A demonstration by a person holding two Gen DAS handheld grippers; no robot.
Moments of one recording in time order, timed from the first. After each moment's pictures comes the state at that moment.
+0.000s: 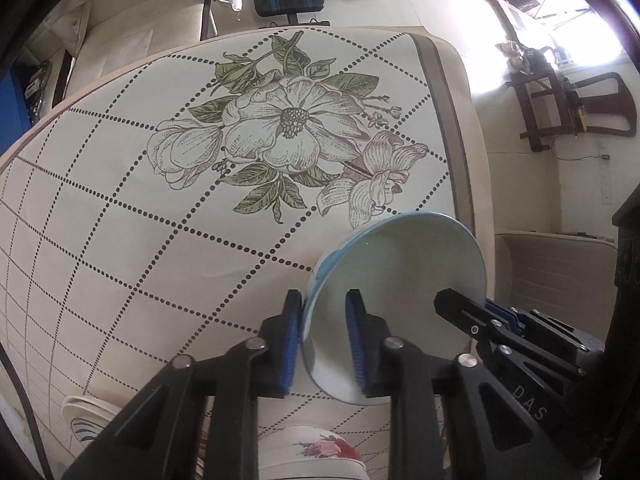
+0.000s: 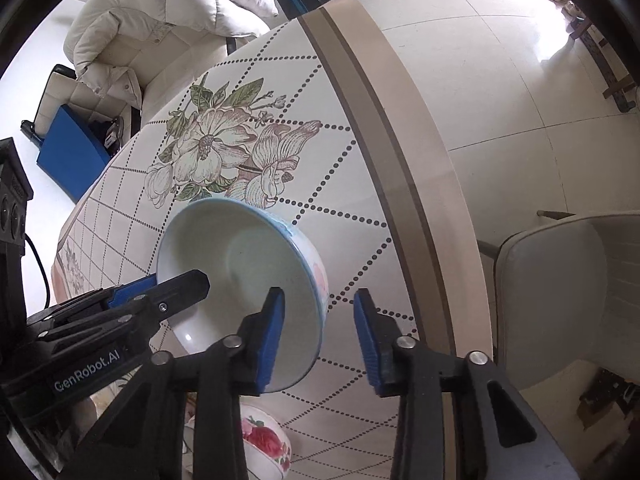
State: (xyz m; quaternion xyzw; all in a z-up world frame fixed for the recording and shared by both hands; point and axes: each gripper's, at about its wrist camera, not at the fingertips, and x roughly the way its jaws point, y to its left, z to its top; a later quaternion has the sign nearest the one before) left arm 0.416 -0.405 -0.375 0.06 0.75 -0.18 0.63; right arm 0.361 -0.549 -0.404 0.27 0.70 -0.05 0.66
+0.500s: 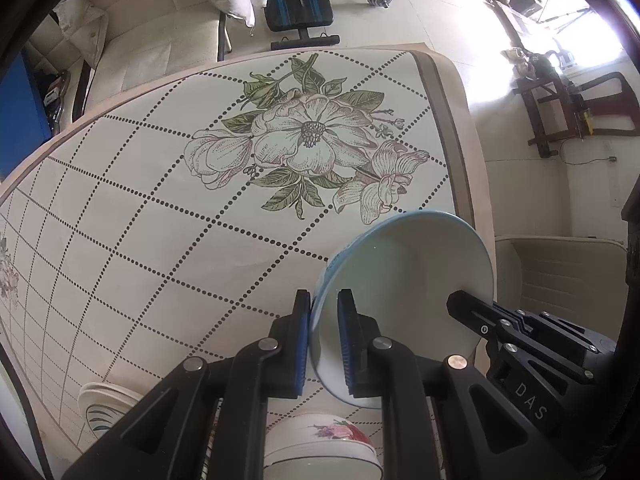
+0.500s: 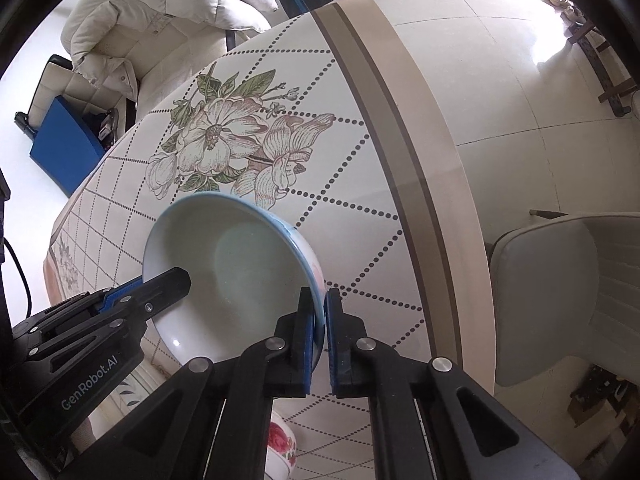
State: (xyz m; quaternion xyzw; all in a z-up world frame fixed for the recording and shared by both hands) left arm 0.406 -0.390 -0.346 0.07 0.73 -0.17 0.66; right arm 0.363 -0.531 -0.391 0.25 0.70 -0.06 0.66
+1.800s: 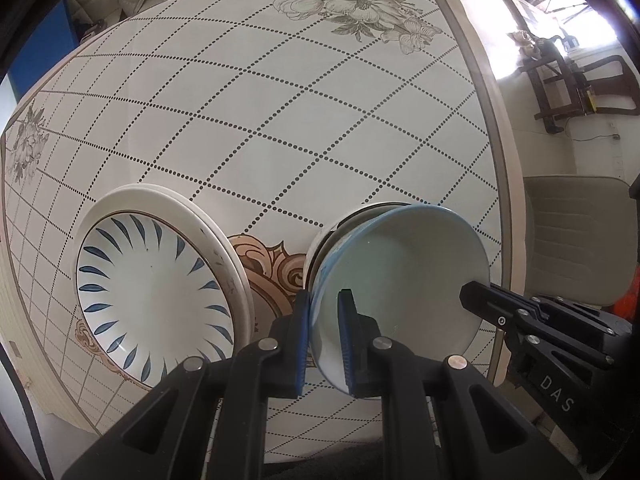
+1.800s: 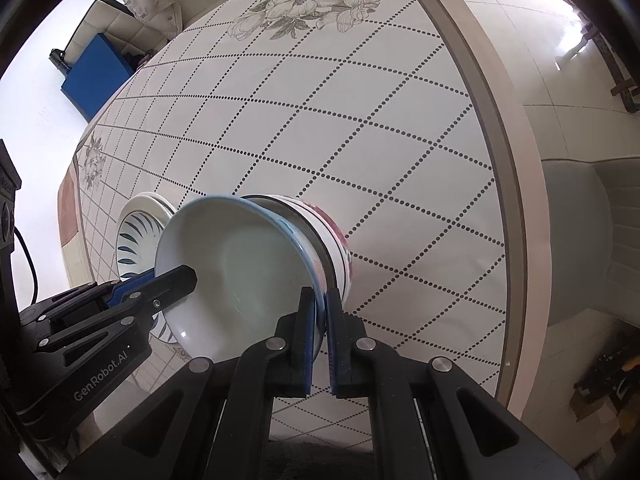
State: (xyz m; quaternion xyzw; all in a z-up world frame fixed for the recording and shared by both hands) left arm 0.260 -0.284 -0.331 0.08 0.75 -0.15 0.64; right arm 0.212 -0.434 -0.344 0.24 0.72 -0.01 0.65
